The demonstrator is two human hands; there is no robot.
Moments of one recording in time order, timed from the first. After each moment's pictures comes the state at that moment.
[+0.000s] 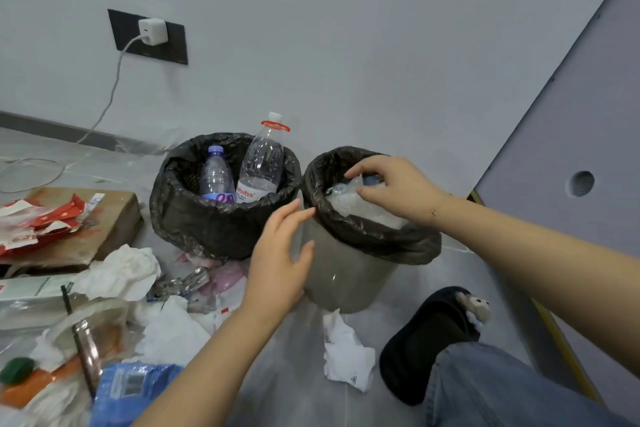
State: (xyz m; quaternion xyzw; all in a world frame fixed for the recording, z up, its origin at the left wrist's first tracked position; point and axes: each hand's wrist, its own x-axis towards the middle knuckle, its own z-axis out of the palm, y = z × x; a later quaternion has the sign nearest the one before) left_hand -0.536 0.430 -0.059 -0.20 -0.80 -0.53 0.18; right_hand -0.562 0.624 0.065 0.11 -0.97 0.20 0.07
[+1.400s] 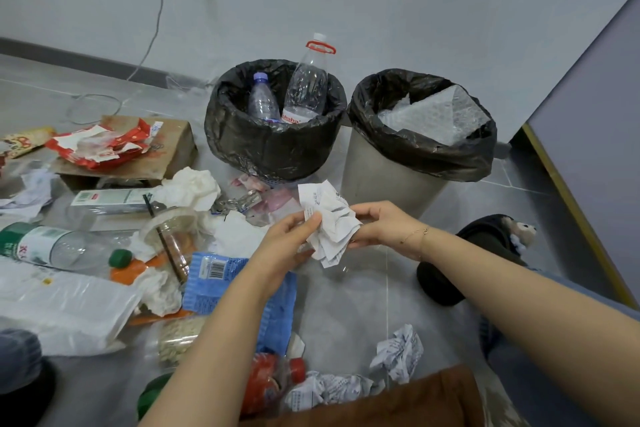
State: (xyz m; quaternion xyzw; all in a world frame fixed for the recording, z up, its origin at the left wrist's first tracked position) left_hand -0.472 0.361 -0.116 0.06 -0.61 -0.75 -0.24; right_hand -0.481 0.556 -0.087 -0.02 -0.75 0.62 -0.25
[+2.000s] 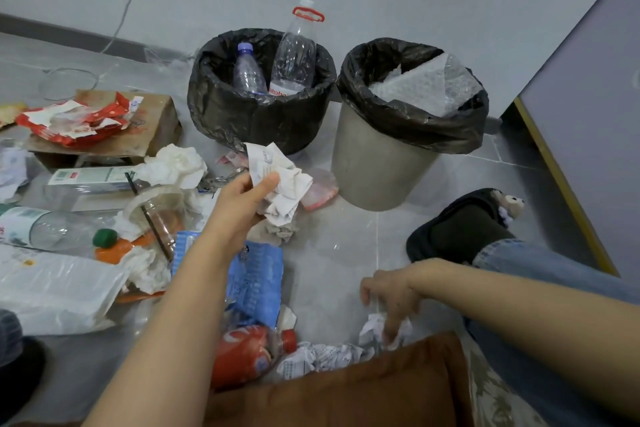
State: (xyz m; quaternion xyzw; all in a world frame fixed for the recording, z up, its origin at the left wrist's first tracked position) left_hand -0.496 0.328 -0.116 0.07 -0.62 -0.77 -0.14; right_hand -0.410 0.570 -0.134 0.03 -0.83 0.01 -0.56
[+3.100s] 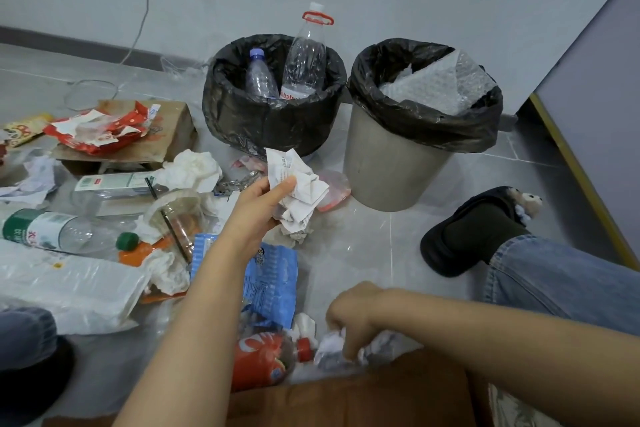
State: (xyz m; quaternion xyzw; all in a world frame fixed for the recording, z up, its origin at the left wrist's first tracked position) left_hand -0.488 0.327 -0.110 0.06 -0.62 -0.76 -0.17; right_hand -0.396 0.489 -0.148 0.26 -0.86 -0.09 -0.44
